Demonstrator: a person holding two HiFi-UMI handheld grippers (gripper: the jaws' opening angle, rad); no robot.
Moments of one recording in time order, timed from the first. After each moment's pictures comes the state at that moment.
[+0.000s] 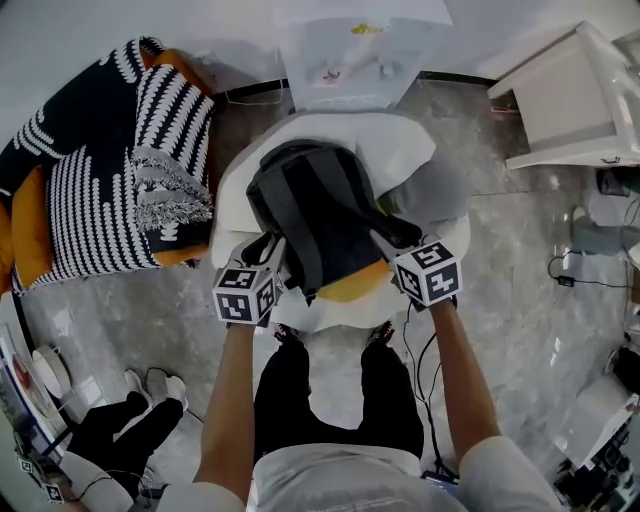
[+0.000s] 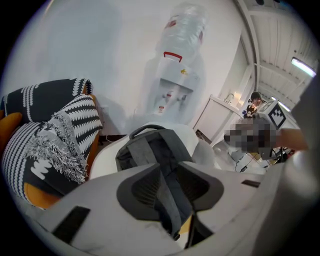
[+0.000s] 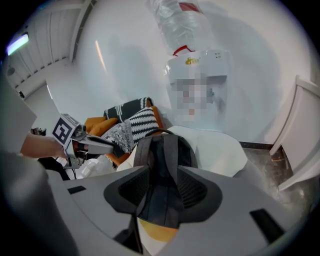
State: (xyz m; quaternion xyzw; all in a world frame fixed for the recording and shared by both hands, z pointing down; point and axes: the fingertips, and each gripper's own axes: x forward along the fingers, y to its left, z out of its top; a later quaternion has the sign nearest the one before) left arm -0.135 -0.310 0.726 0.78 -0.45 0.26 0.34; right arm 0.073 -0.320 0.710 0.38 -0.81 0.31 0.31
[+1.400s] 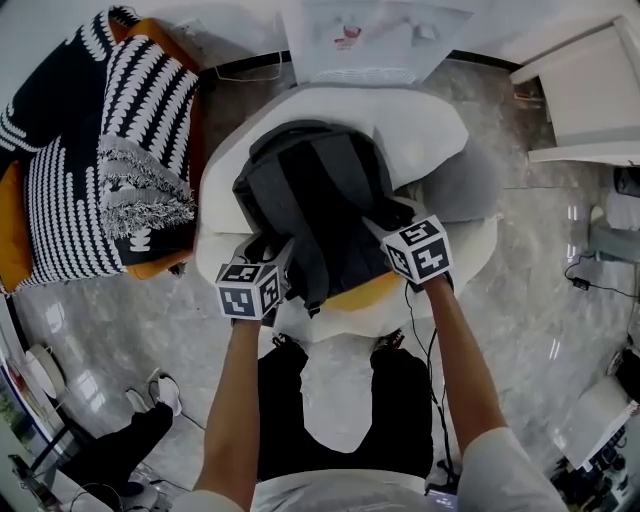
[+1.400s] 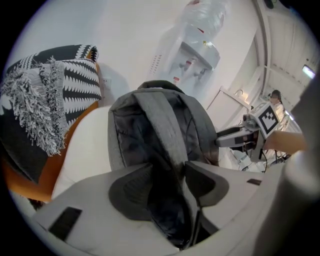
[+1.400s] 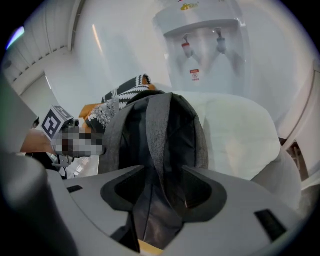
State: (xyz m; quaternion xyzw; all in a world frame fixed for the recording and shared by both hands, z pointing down) left arm -0.139 -0.317 0.873 0.76 -0.44 0.26 0.39; right arm 0.046 -0.358 0.873 0.35 -0.80 0.32 0.36
